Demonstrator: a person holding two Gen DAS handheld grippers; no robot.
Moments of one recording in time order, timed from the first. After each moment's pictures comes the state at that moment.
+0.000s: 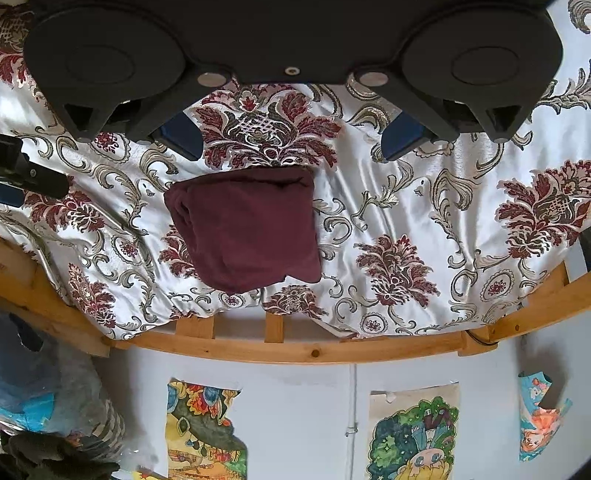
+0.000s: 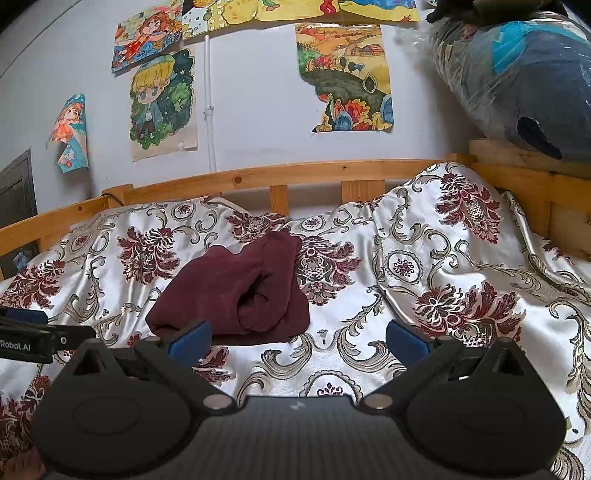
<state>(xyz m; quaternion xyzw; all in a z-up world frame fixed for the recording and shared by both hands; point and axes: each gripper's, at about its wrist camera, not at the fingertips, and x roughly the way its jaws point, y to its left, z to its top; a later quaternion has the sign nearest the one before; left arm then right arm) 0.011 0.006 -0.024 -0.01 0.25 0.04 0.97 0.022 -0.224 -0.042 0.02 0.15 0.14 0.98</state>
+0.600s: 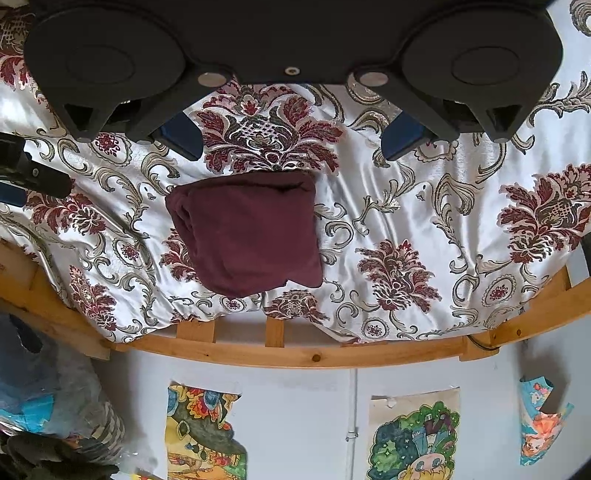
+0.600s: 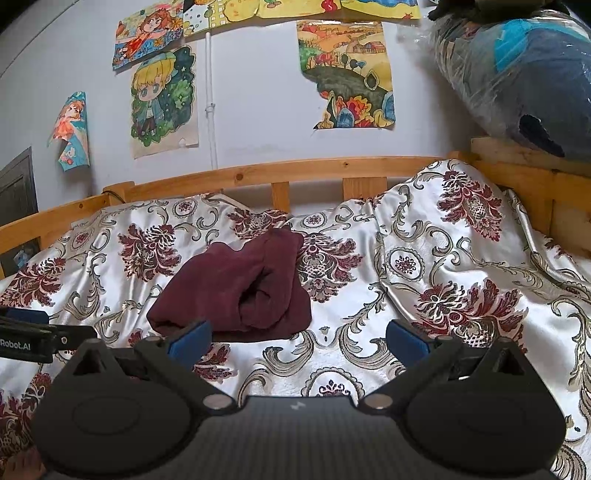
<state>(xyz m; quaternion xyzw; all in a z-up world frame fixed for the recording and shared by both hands) 0.012 0.008 -0.024 -0.02 0.25 0.03 0.97 0.022 -0.222 -0.043 0.02 0.16 0.14 0.98</state>
